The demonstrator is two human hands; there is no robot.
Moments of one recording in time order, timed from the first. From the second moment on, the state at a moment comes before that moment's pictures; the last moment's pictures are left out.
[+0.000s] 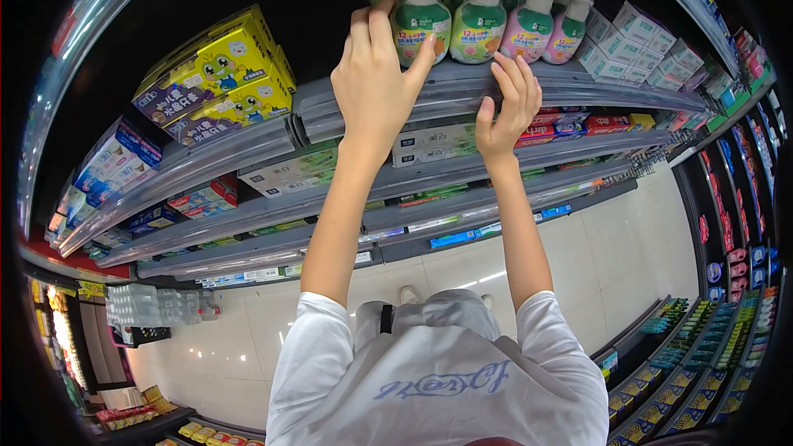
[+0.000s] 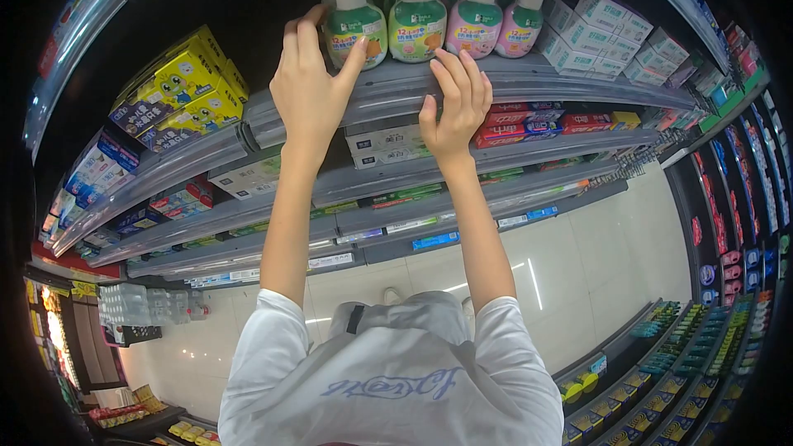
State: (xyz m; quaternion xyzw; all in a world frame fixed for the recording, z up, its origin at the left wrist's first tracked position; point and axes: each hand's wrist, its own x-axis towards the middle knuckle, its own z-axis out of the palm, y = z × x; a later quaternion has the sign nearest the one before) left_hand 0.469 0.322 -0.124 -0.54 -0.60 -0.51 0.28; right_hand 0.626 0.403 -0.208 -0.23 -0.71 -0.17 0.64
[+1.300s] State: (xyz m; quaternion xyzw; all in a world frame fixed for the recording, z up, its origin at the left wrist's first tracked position) left_hand 0.470 0.321 -0.124 -0.54 -0.61 -0.52 0.27; right_hand 0.624 0.404 -0.209 -0.22 -0.71 -0.16 0.65
